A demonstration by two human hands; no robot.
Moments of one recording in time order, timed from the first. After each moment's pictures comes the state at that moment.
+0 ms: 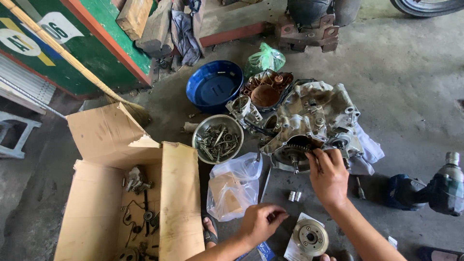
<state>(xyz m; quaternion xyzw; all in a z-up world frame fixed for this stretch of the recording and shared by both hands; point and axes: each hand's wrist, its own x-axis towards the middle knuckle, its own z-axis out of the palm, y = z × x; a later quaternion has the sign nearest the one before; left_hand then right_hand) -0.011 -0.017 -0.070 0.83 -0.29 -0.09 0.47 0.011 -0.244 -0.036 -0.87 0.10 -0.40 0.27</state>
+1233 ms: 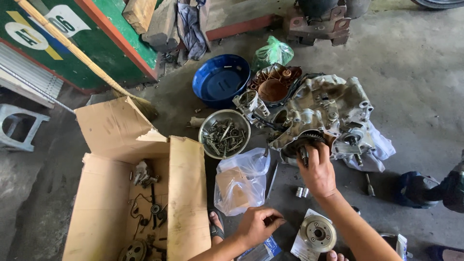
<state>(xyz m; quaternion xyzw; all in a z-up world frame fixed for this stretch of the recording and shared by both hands) -0.019 0.021 -0.072 0.82 -0.29 -0.16 0.47 0.033 -0.218 -0.079 -0.89 0.02 -0.39 0.23</state>
